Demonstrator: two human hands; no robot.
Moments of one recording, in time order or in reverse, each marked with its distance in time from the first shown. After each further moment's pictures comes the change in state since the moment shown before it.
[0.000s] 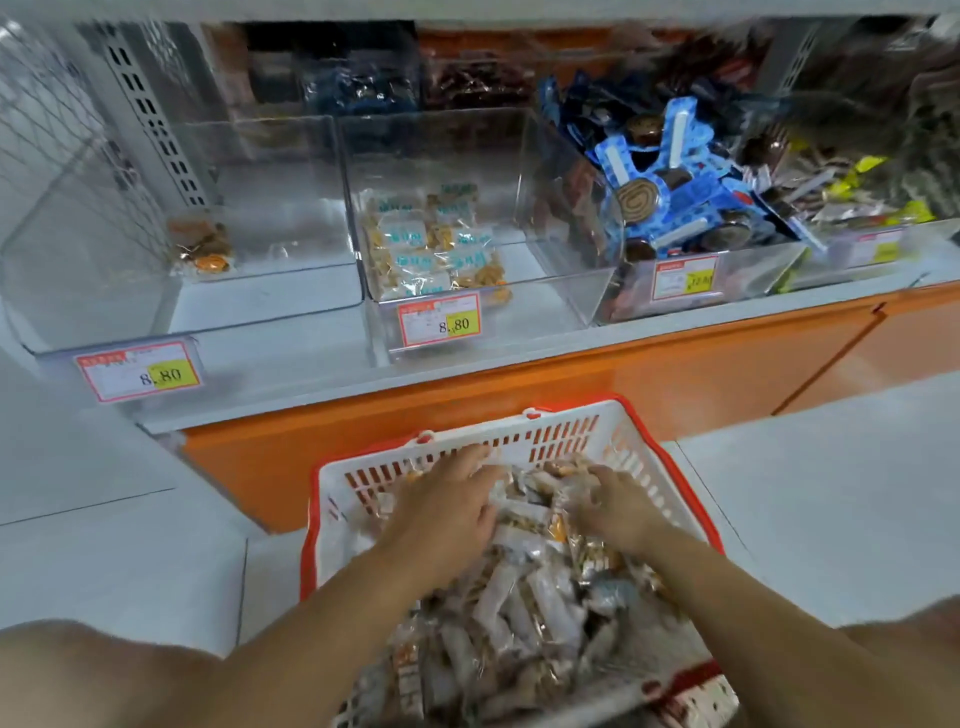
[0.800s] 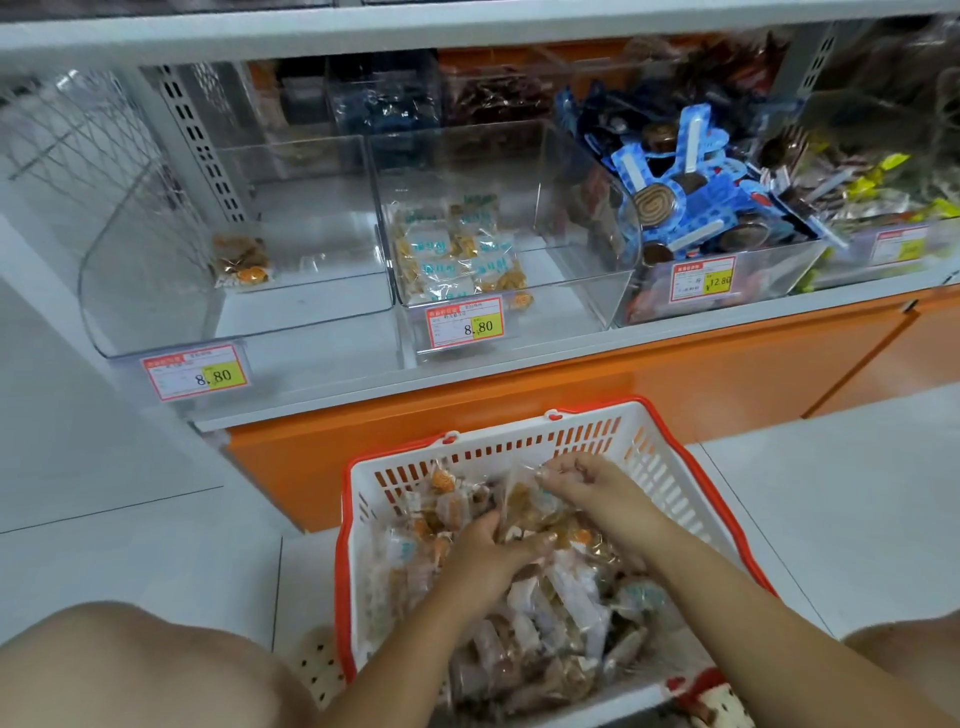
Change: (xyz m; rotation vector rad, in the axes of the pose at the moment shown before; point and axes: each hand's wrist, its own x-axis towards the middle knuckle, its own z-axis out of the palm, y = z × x) left_hand -0.029 0.024 0.028 -1.202 -0.142 -0.595; right_hand -0.042 -0.056 -0.009 0.834 -0.131 -0.190
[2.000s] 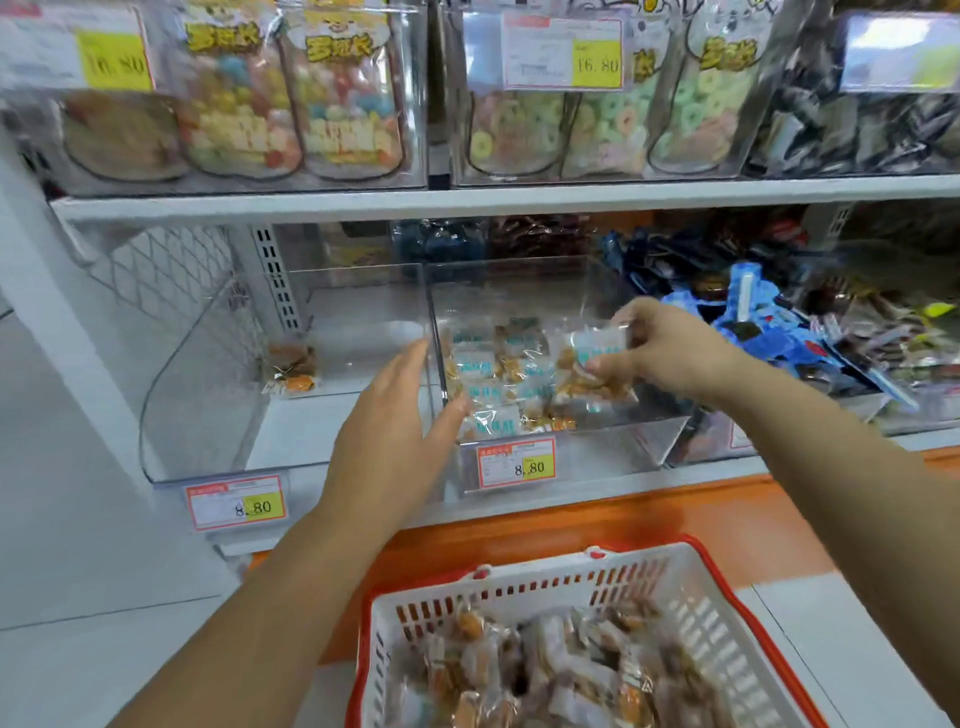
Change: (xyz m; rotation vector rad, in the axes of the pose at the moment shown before) left_hand -0.012 0.199 -0.118 0.812 0.687 0.630; right_hand 0.075 -0.249 -0.066 -0.588 0.249 -0.416
